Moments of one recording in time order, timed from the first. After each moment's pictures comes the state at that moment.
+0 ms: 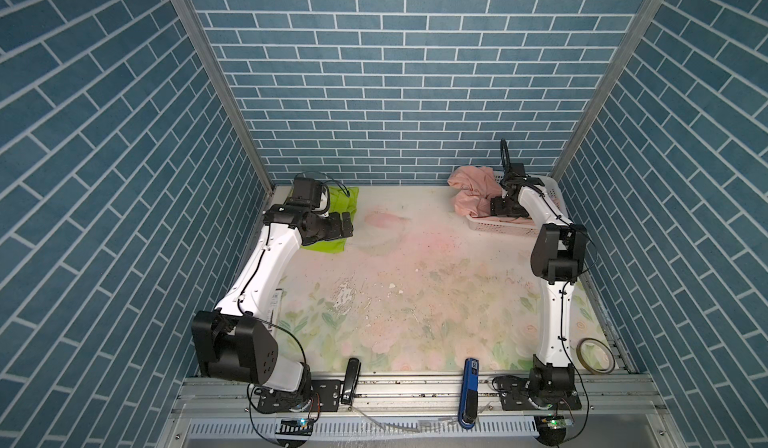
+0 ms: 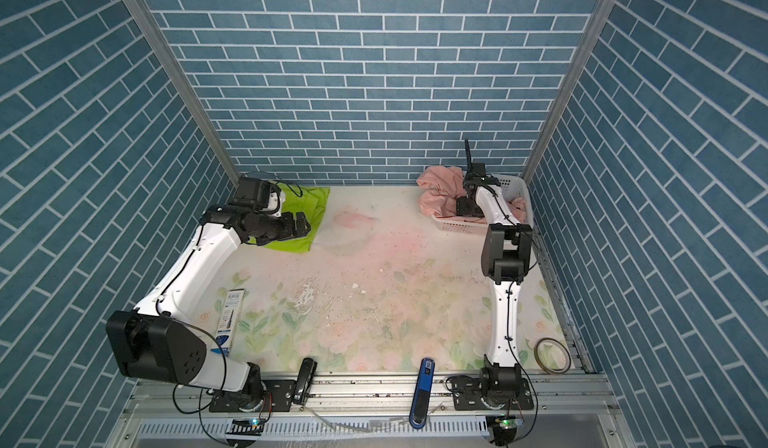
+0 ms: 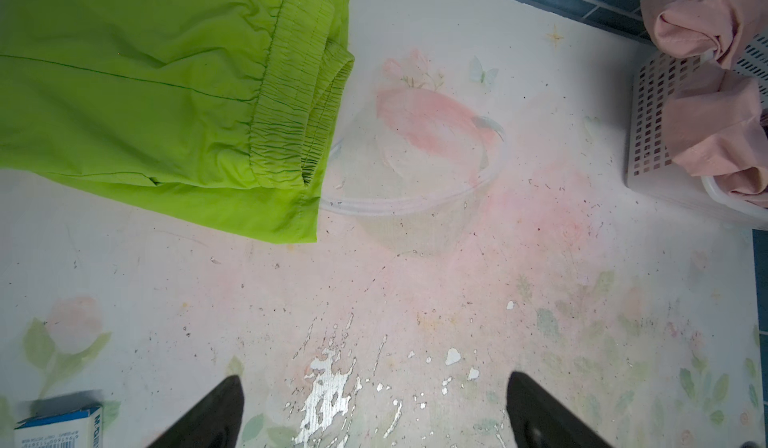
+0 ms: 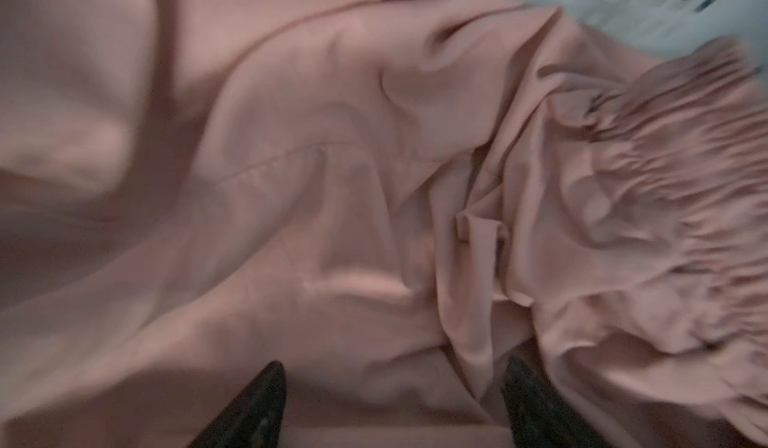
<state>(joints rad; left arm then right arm) -0.14 1.47 1.42 -0.94 0.16 -0.30 0.07 2.43 2.18 -0.92 0.15 0.03</state>
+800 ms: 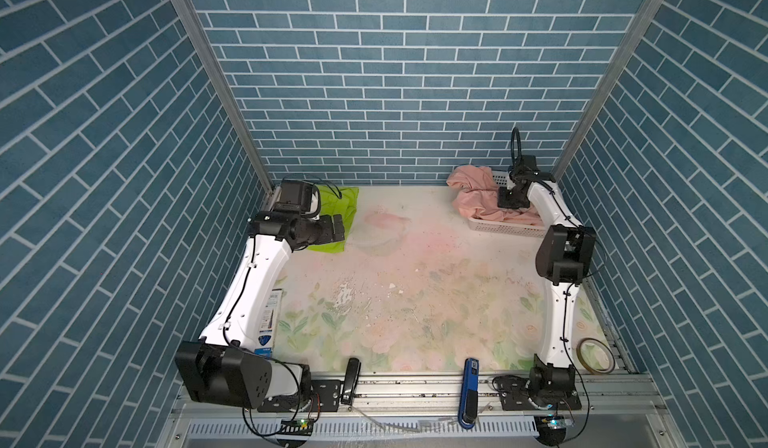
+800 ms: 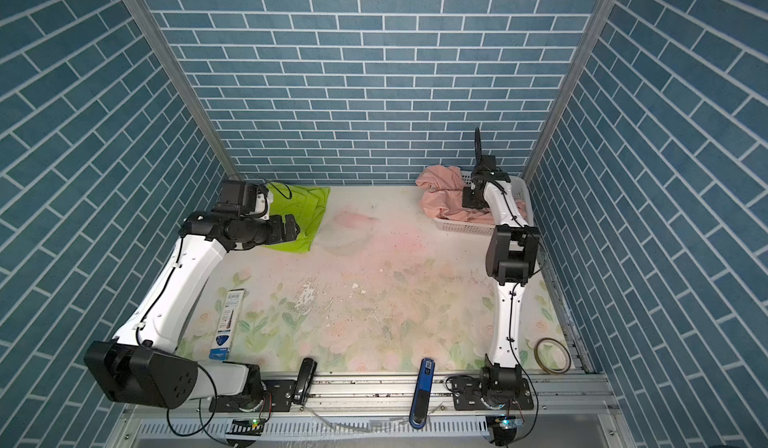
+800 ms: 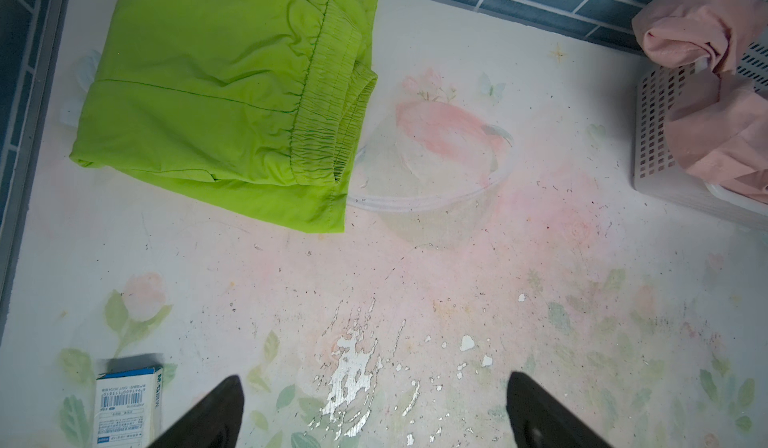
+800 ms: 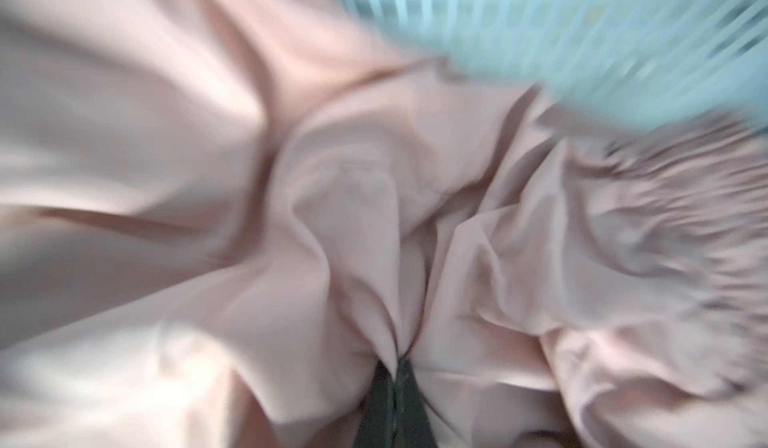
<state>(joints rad) -0.12 1.36 1.41 -0.99 0.11 -0.27 0.04 2.31 2.24 -0.91 -0.07 0.05</state>
